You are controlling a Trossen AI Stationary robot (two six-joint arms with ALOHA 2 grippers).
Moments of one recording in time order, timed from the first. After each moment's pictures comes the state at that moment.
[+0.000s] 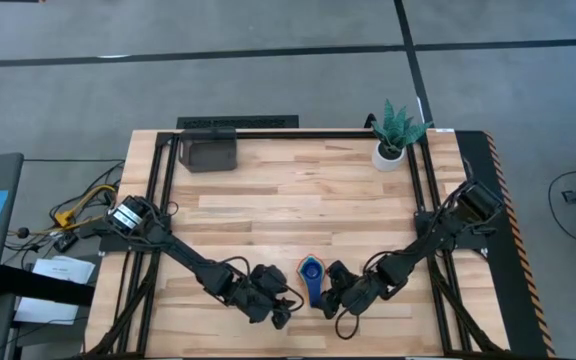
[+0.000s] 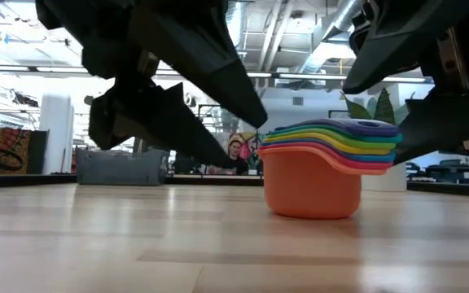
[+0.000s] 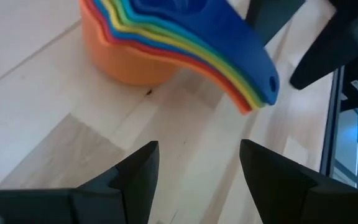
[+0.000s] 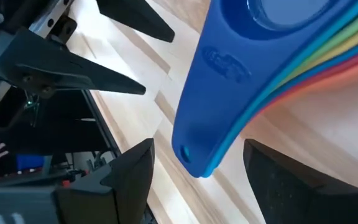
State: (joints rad) left arm -0.57 1.94 1.14 0.11 -0.48 -1.04; right arm 0.63 1.75 0.89 0.15 0.31 1.52
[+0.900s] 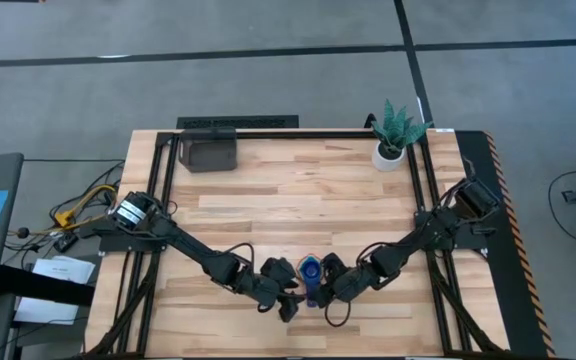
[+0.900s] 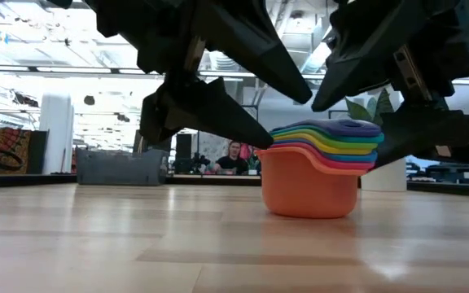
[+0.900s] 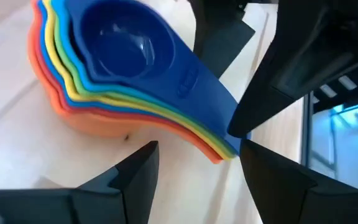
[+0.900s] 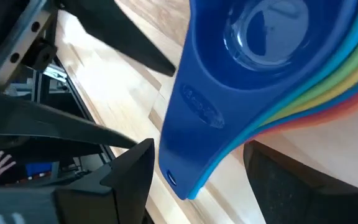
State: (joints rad) left arm -0.48 1.94 1.14 0.24 -0.36 -0.92; right arm 0.54 1.75 0.88 0.15 0.20 1.54
